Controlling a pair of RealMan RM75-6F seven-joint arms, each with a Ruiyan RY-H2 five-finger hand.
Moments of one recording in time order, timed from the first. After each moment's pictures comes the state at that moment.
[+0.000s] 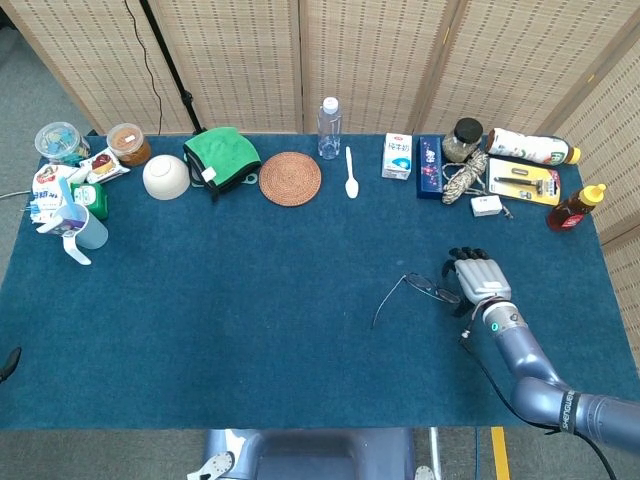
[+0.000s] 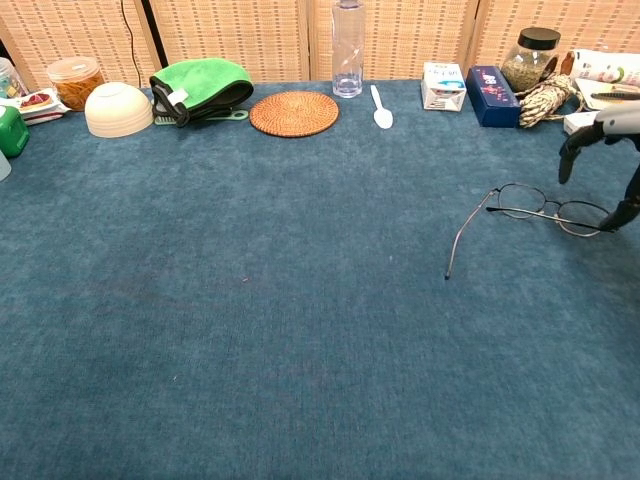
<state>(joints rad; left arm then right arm) 0.04 -0.94 -0.04 -1.74 1.45 1.55 -0.10 0.80 -1.22 0.08 -1.62 -0.64 0.82 -0.39</state>
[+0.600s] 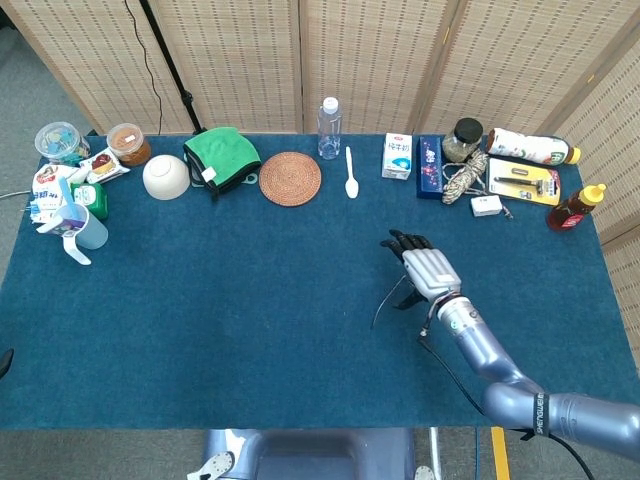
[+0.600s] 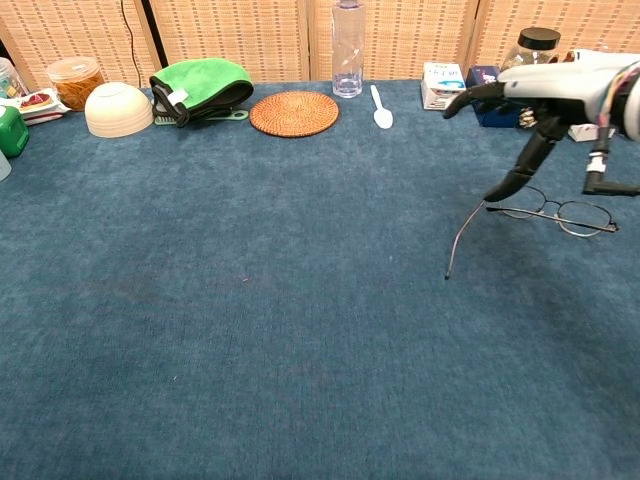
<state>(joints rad) 0.05 -0.94 -0.04 -1.72 1.43 1.55 -0.12 0.82 -1.32 0.20 -1.66 -0.81 0.84 -0.23</state>
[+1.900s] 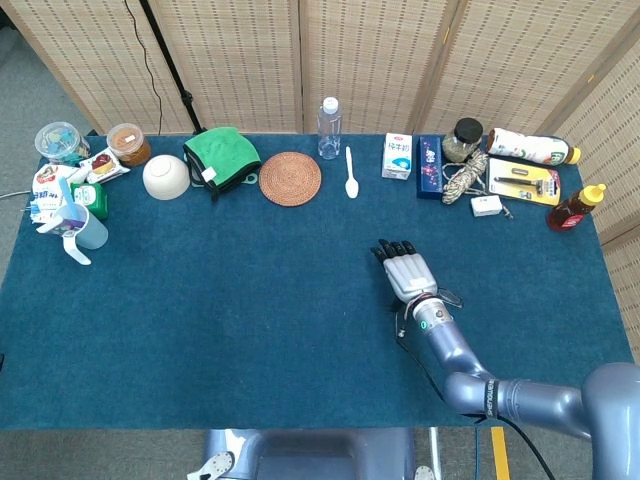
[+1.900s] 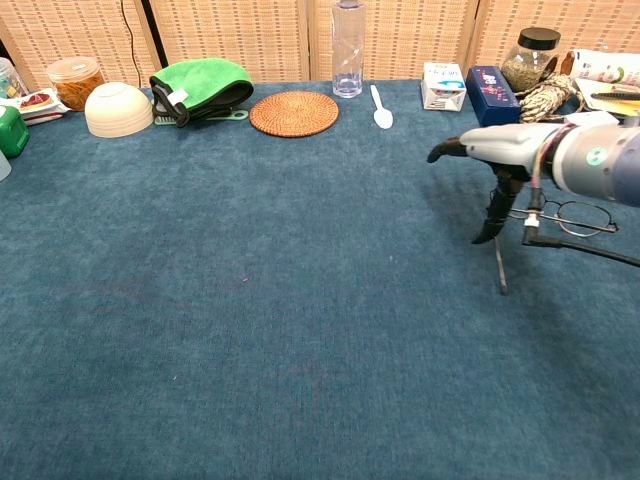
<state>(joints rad) 0.07 -0.93 -0.03 -1.71 1.44 1.57 -0.14 0.93 -1.52 0.10 -1.46 -0.65 0.89 -0.50</state>
